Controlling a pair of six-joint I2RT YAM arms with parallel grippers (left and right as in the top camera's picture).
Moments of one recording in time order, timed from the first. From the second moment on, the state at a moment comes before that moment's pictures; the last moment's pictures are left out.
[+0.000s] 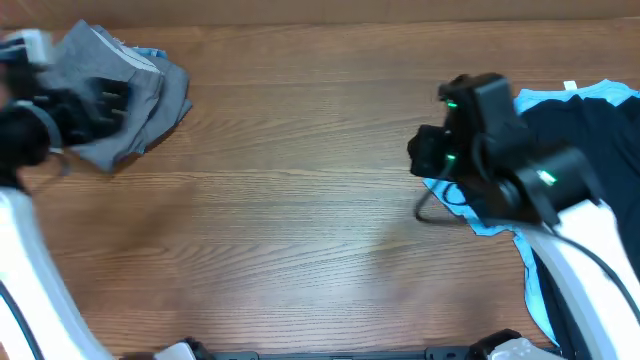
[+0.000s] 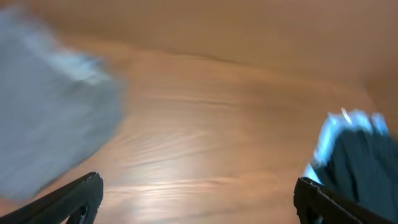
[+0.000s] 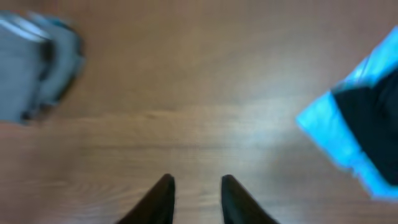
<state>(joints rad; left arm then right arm) 0.40 1.38 1.80 -1.19 0.68 0.13 0.40 1.30 1.55 -1.13 -0.04 0.53</state>
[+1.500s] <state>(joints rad) -0.22 0.99 1.82 -1.61 0.06 -0.01 0.32 0.58 1.15 -0.71 0.07 0.24</state>
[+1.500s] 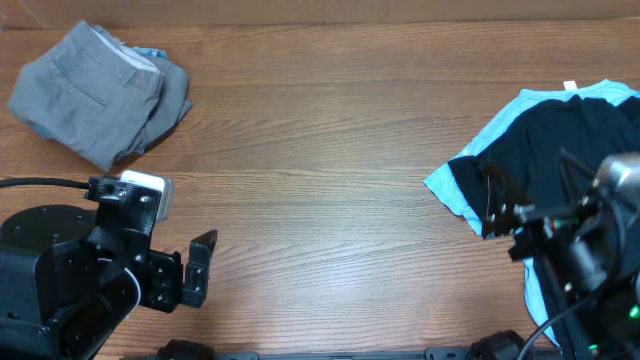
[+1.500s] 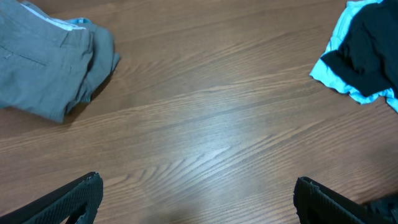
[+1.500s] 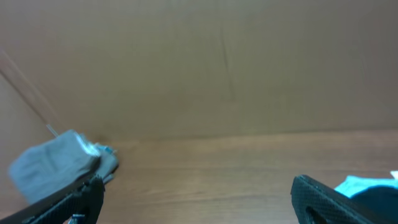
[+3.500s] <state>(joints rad) -0.22 0.99 1.82 -1.61 0.06 -0.02 0.26 0.02 0.04 -0.07 0.09 0.21</state>
